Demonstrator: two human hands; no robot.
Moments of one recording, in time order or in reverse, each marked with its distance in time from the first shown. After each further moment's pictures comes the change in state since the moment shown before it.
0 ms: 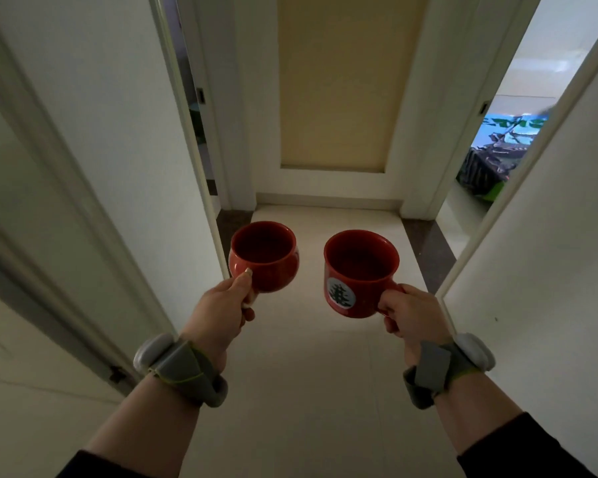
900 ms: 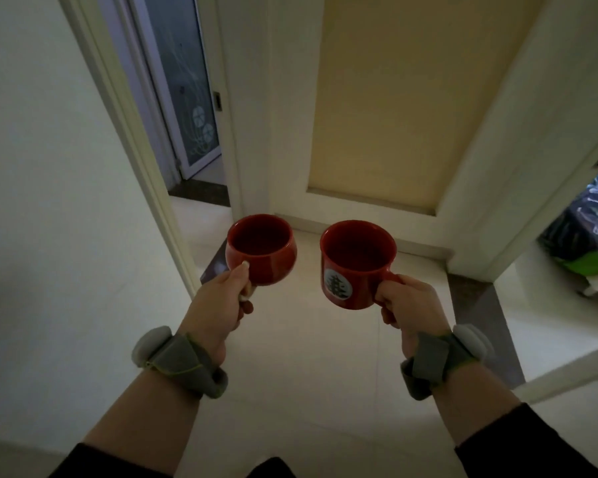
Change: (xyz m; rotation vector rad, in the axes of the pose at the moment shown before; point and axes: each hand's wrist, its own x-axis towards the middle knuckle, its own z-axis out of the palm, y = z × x) left_hand 0.375 0.157 0.152 -0.061 0.173 0.039; right_hand 0.459 -0.140 0.071 0.056 -0.174 -0.012
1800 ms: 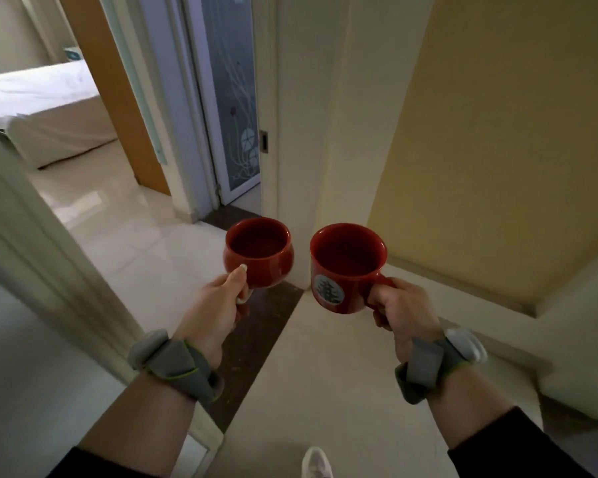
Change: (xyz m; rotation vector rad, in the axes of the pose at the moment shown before) left_hand 0.412 0.127 0.008 -0.091 0.217 -0.068; right_hand 0.397 -0.172 0.214 -0.159 -0.272 -0.050
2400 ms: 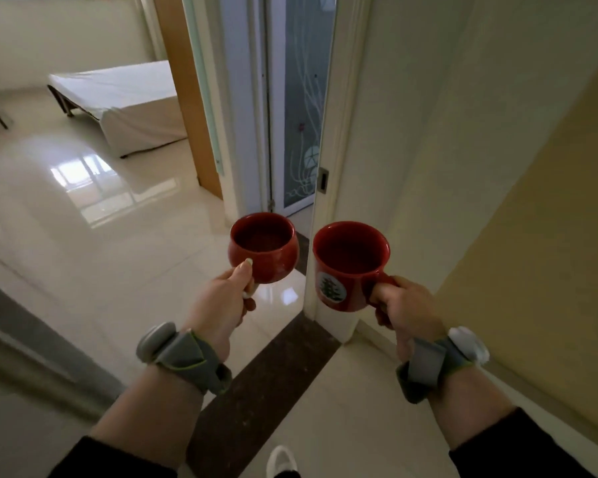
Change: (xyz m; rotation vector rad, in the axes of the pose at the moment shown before) left_hand 0.229 0.099 0.023 -0.149 0.254 -0.081; right_hand 0.262 -0.126 0.098 -0.107 -0.222 0.027
